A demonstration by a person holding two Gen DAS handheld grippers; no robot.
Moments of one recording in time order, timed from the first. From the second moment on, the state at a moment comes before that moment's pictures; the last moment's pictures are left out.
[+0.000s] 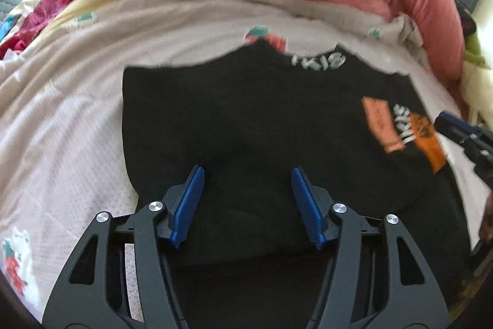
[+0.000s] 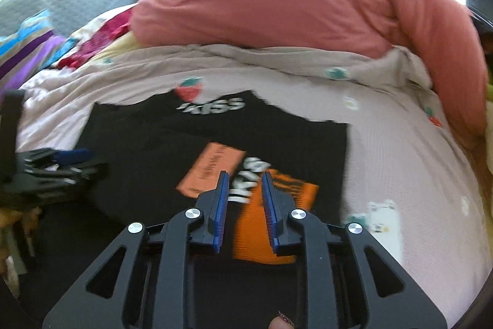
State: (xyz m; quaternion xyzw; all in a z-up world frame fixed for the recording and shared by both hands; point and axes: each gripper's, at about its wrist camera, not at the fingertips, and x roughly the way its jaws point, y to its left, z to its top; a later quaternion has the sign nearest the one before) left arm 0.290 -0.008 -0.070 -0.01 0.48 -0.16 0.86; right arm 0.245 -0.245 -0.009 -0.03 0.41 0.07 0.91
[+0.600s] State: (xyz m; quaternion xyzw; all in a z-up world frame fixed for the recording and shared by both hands) left arm 0.281 -0.003 -0.068 -0.01 0.47 -0.16 0.87; right arm 0.251 -0.244 -0.062 -0.01 0.47 0.09 0.88
